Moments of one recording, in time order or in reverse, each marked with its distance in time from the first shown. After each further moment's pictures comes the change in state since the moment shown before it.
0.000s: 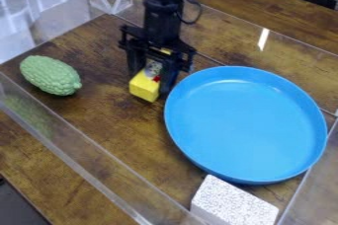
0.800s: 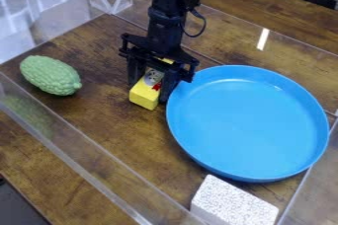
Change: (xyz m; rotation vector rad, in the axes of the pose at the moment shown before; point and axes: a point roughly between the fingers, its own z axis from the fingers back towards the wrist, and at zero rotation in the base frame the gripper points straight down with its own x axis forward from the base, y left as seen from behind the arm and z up) arm -0.005 -0.003 -0.006 0.039 0.013 0.061
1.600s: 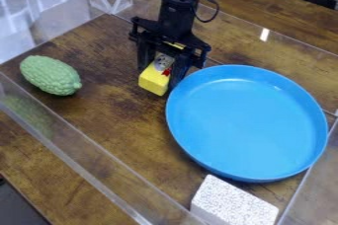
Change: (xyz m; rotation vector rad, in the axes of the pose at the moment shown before) arm 0.010 -0.008 0.021 0.037 -0.030 -0.015
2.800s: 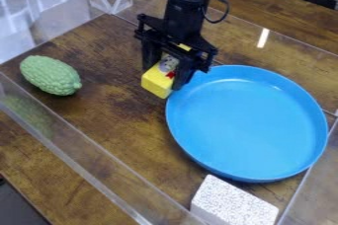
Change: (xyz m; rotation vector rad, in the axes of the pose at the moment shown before) arm -0.016 -0.019 0.017 0.010 -0.045 -0.140
